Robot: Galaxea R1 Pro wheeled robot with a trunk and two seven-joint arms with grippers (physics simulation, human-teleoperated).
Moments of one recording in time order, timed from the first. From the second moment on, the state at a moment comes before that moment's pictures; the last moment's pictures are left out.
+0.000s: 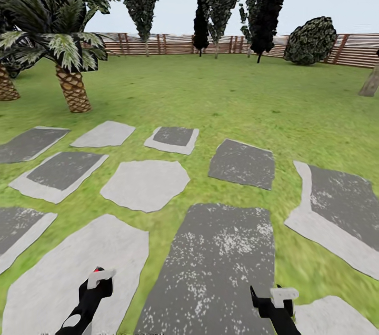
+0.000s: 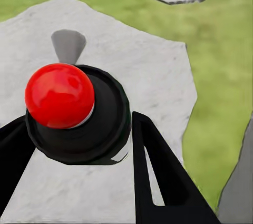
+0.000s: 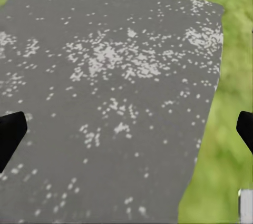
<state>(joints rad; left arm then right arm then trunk) -0.42 0.10 0.09 -0.36 0.07 -0.38 -0.01 -0.23 -0.06 0.00 -0.58 0.00 -0.40 0.00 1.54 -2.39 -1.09</state>
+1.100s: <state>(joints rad) -0.33 0.11 0.10 -0.41 0.08 -0.38 0.00 -0.23 -0.06 0.00 -0.58 0.00 -0.40 0.00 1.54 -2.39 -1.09</state>
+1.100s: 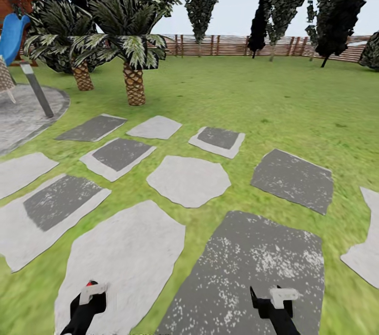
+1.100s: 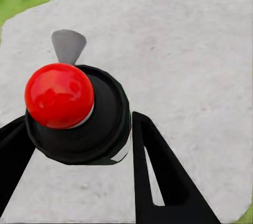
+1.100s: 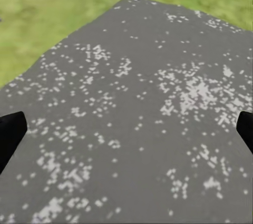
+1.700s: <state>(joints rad) -0.31 0.11 0.10 -0.41 0.07 -0.39 0.00 -0.23 -0.06 0.00 -0.57 0.00 -0.40 0.00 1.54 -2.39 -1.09</state>
